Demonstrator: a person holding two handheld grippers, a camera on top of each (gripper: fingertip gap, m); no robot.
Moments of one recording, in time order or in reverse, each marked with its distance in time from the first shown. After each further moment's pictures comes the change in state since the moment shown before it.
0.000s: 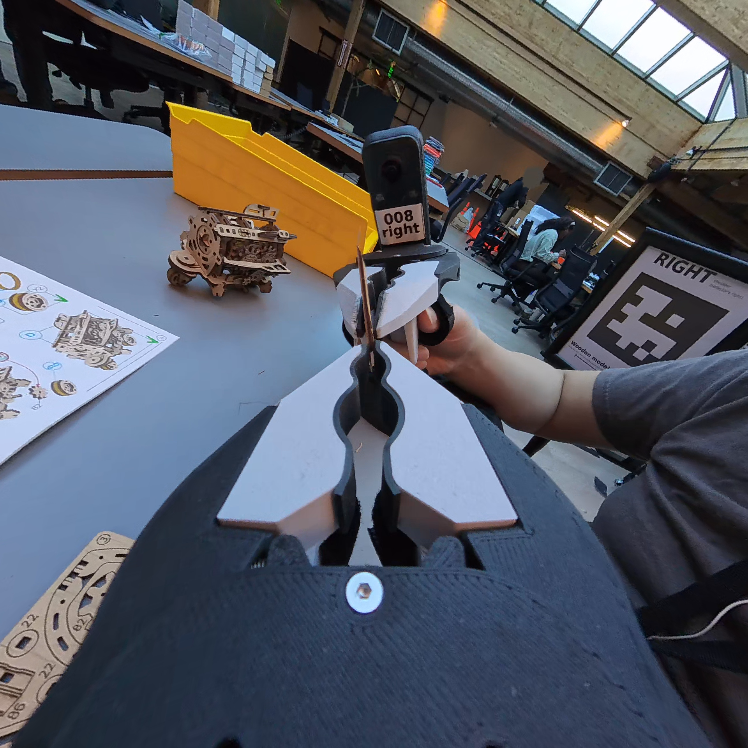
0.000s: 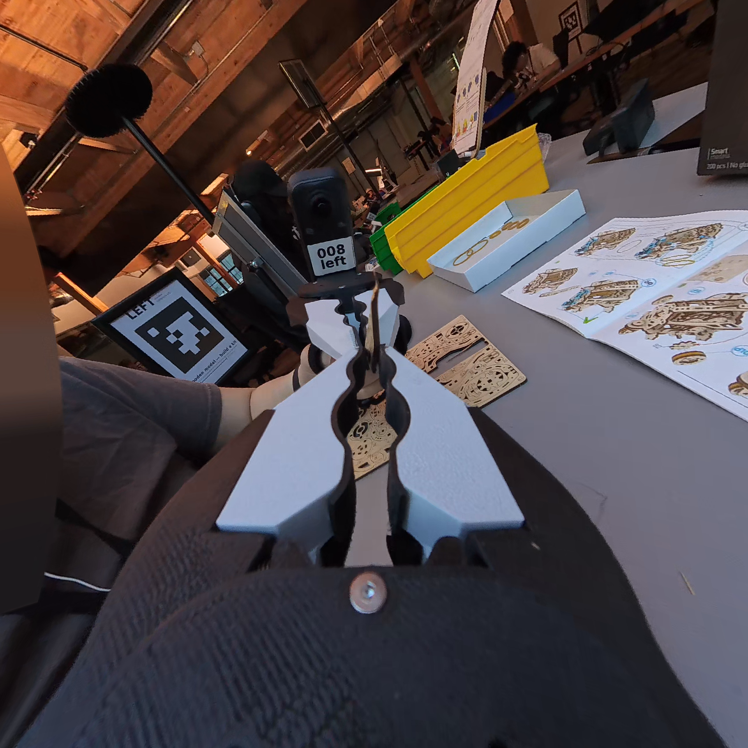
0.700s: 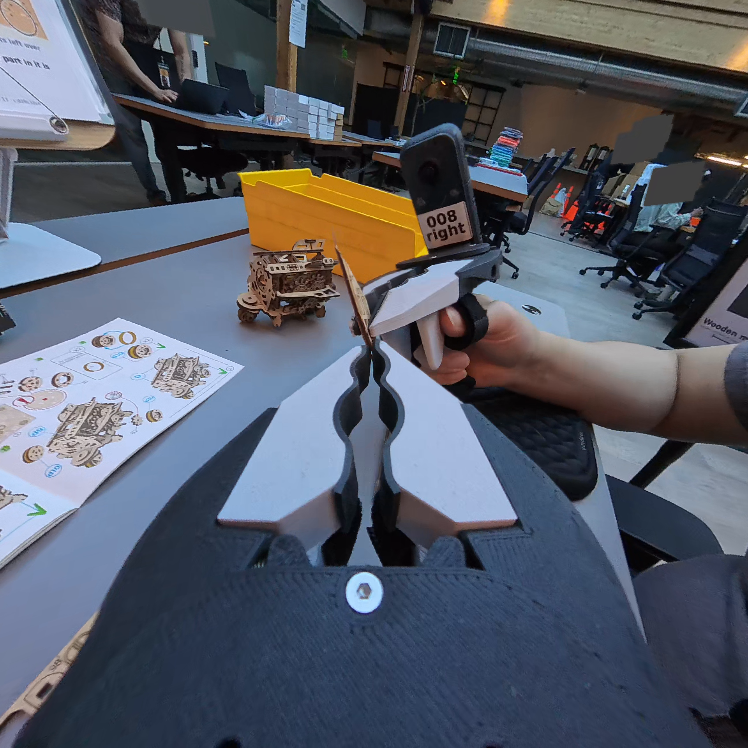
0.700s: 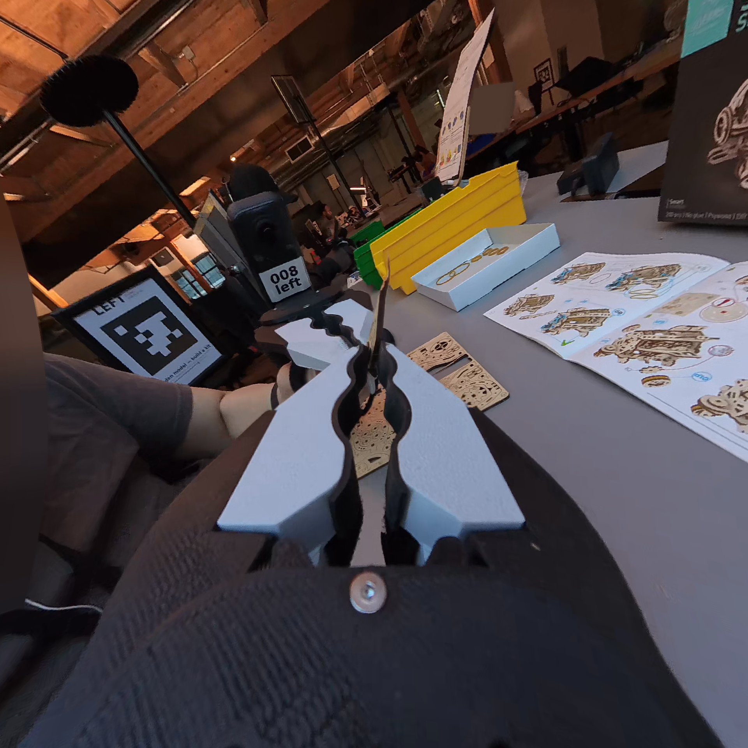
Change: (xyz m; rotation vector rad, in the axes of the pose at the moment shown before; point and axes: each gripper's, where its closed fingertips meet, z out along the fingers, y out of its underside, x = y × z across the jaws) left arm 0.000 -0.004 0.003 0.042 -0.191 0.231; right arm -0.002 -0.004 -0.001 0.045 0.044 -0.090
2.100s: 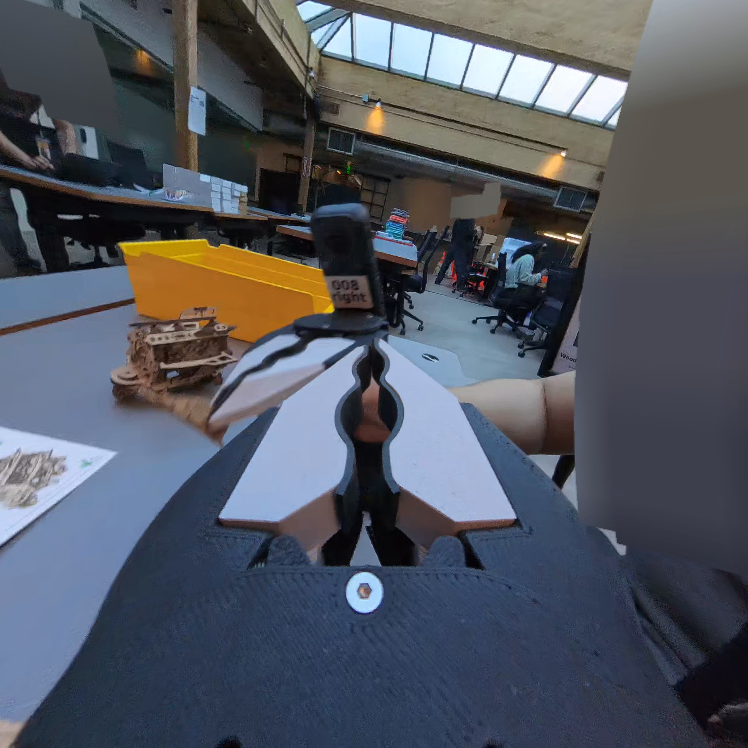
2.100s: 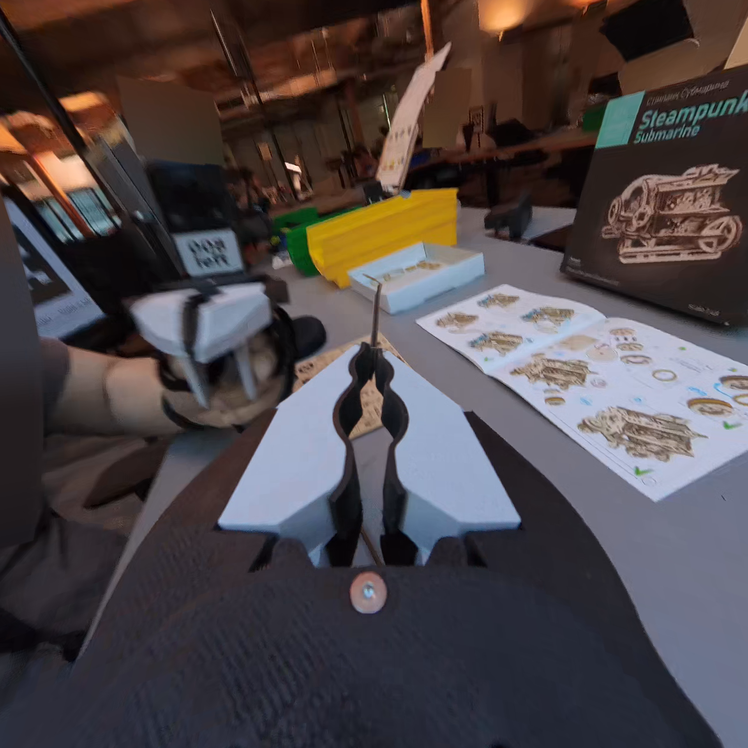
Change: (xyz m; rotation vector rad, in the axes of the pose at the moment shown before) left arm 0.055 -0.025 0.002 0.169 0.241 -0.018; right arm 0.016 0.001 -0.003 -0.020 0.168 -0.269
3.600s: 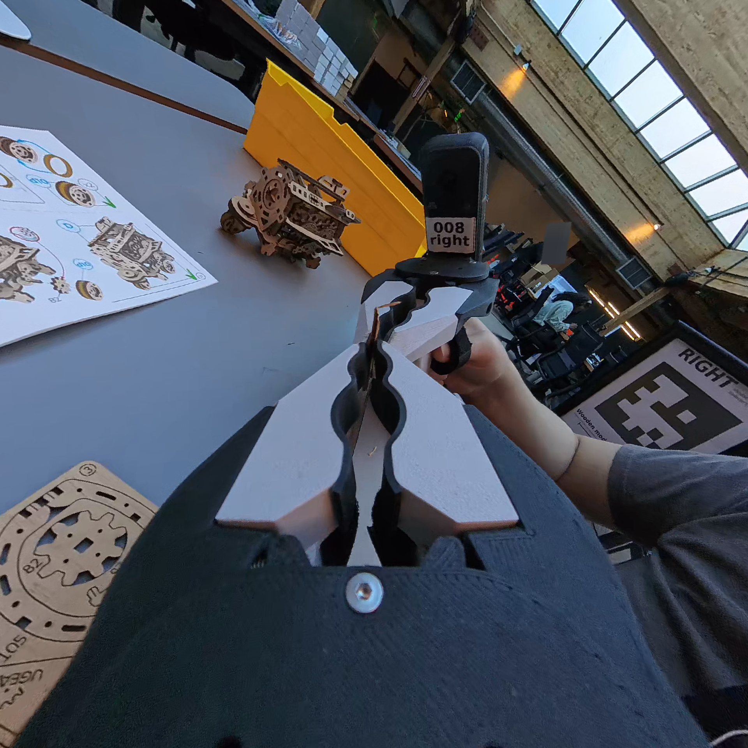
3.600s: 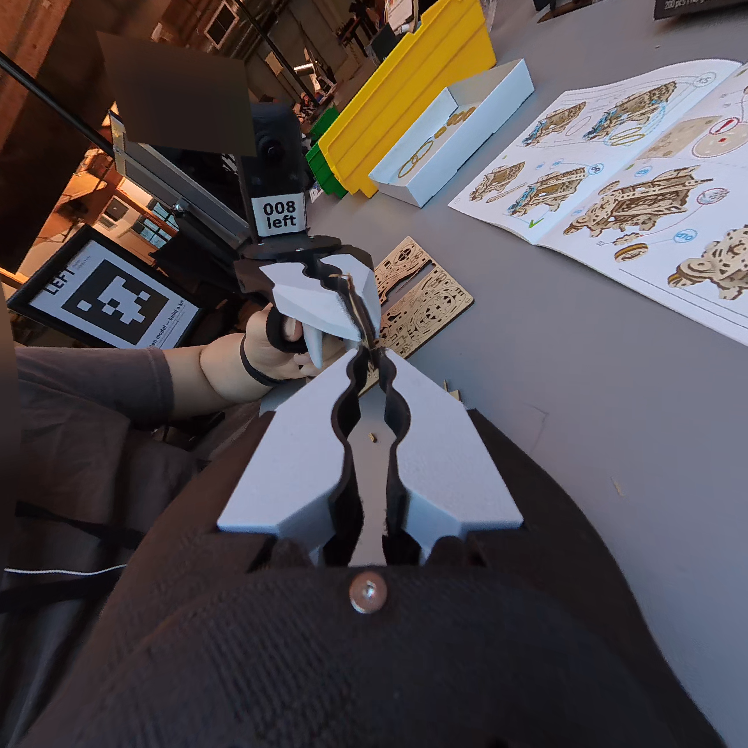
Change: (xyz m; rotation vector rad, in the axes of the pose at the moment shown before) left arm -0.083 0.052 -0.020 -0.138 -0.225 -0.465; right arm 0.008 0.045 0.004 -0.264 -0.111 0.427
